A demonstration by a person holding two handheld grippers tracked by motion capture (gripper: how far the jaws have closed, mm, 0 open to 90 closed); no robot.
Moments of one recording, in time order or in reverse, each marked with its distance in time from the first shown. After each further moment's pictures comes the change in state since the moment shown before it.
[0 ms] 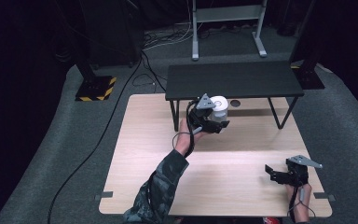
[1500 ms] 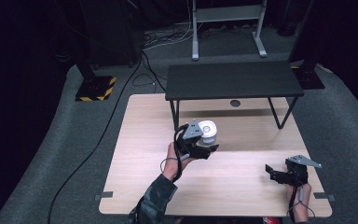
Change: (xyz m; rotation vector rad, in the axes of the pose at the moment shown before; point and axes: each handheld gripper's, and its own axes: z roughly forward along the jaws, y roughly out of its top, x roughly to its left) left arm -0.039 -0.063 -0.041 0.001 0.003 0.027; right arm 0.004 0.003 0.001 0.016 -0.024 0.001
